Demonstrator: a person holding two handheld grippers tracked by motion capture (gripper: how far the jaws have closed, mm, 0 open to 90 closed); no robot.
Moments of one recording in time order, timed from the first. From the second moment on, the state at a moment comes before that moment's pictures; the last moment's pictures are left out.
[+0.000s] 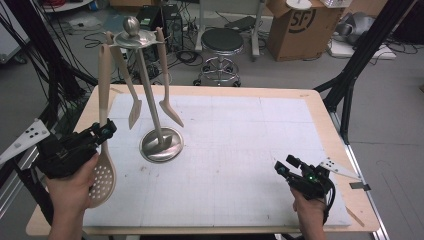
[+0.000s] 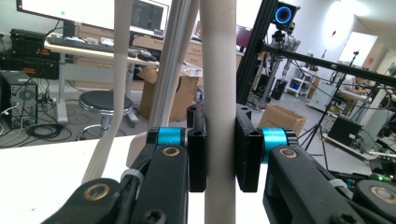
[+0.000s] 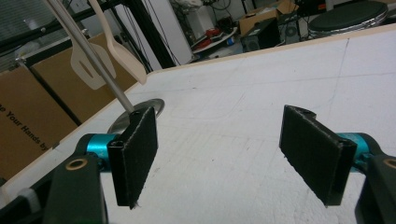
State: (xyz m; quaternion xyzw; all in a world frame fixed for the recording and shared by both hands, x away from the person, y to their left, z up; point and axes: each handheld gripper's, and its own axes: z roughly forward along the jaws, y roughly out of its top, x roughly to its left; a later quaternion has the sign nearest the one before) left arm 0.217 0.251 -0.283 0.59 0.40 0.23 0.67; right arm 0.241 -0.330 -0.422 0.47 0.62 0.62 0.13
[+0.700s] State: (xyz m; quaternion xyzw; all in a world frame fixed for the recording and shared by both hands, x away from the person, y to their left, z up) left arm 0.244 0.264 -0.292 0.59 0.39 0.15 0.69; right arm 0.240 -0.330 -0.422 0.47 0.62 0.62 0.13
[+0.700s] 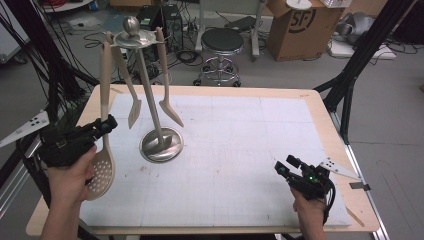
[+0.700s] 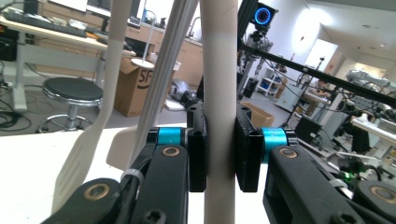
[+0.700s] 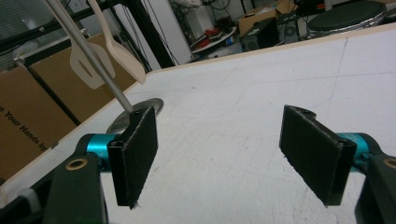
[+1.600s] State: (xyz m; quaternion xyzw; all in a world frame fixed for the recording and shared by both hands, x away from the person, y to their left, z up) left arm 0.240 0.259 -0.325 0.59 0.38 0.19 0.68; right arm 0.240 -0.330 -0.421 0.47 0.62 0.62 0.13
